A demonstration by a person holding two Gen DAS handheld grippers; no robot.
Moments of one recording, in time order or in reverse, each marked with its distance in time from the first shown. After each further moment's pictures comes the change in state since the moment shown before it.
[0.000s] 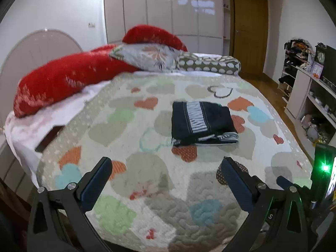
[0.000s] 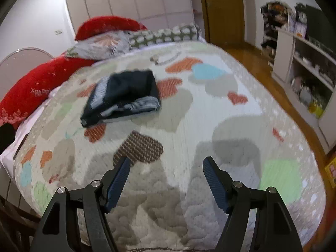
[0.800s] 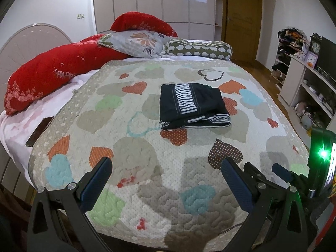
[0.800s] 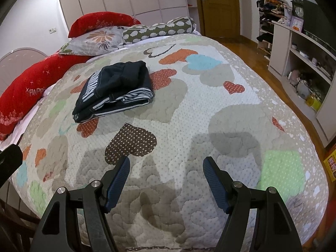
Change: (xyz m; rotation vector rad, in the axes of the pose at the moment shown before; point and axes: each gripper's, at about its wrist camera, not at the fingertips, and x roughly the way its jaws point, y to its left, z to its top) left arm 0.009 -0.014 -0.014 0.040 0.083 -0.051; right arm 0.005 -0.003 -0.007 0.010 0.022 -0.026
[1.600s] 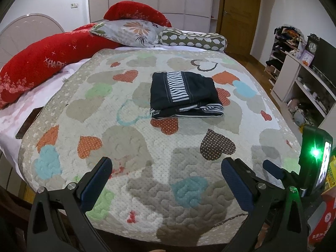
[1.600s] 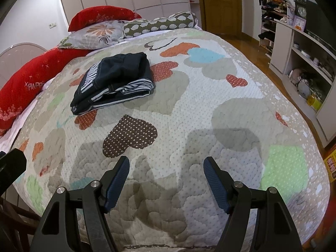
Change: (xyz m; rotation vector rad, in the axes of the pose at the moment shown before) left arm 0.010 0.002 -0.005 -0.014 0.068 -0.070; right arm 0.008 0.002 -0.006 -0.012 0.033 -0.007
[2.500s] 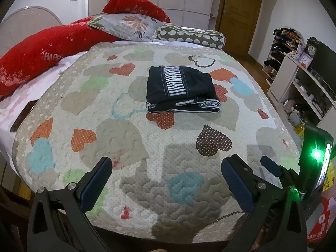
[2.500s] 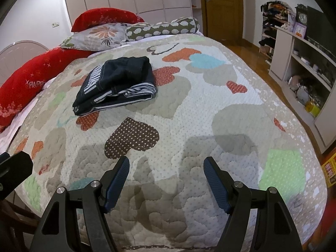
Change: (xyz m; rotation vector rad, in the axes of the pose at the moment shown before) left arm 0.005 0.000 -0.004 -0.032 0.035 -0.038; right arm -0.004 0.004 -0.001 -0.032 -0.036 -0.014
